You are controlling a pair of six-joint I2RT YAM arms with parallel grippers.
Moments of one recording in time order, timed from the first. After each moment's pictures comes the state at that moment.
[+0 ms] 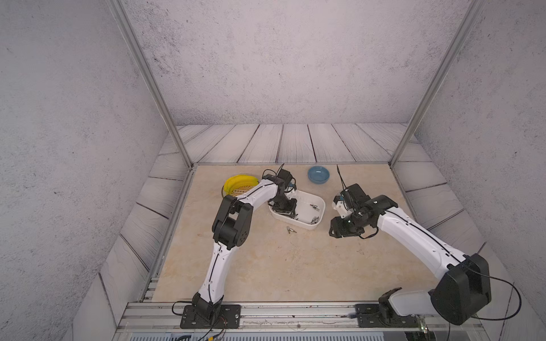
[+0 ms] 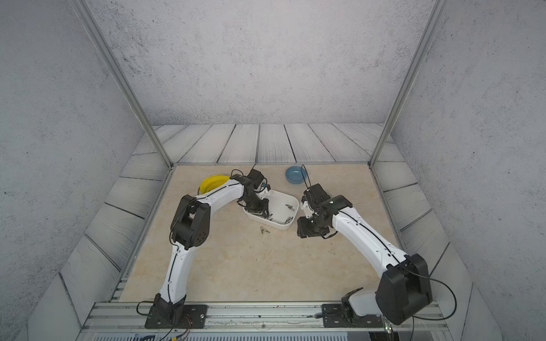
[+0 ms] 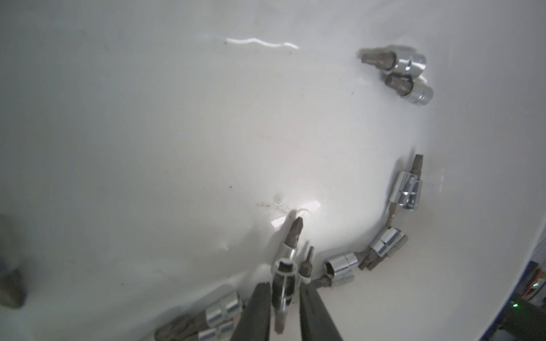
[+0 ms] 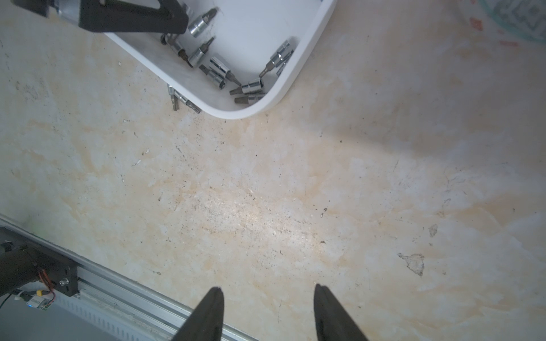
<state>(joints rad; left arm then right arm) -0.55 2.30 1.88 -0.93 0.41 -0.17 0.47 1.37 1.15 -1.05 -0.21 0.27</state>
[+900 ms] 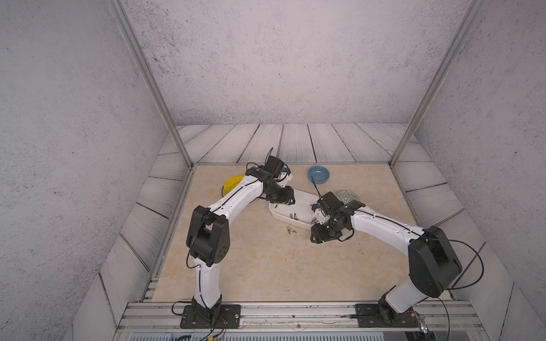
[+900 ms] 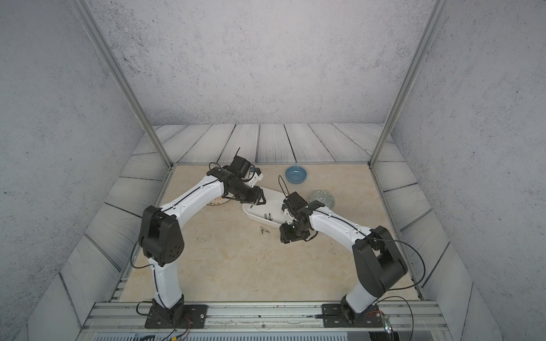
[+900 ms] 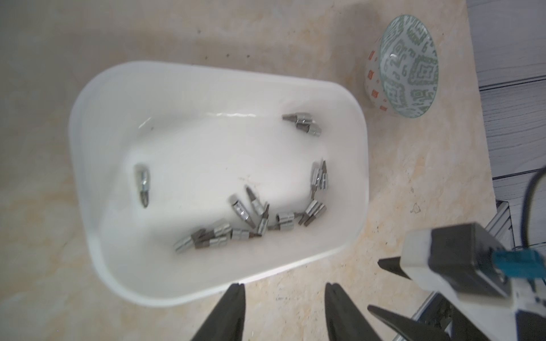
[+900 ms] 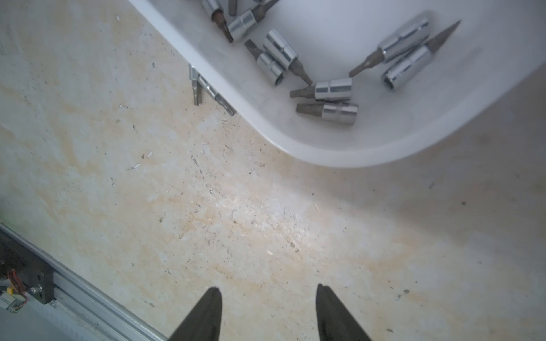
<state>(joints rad) -0.52 1.90 1.68 -0.88 0.37 -0.22 0.62 1.62 1.10 -0.79 -0.26 0.28</state>
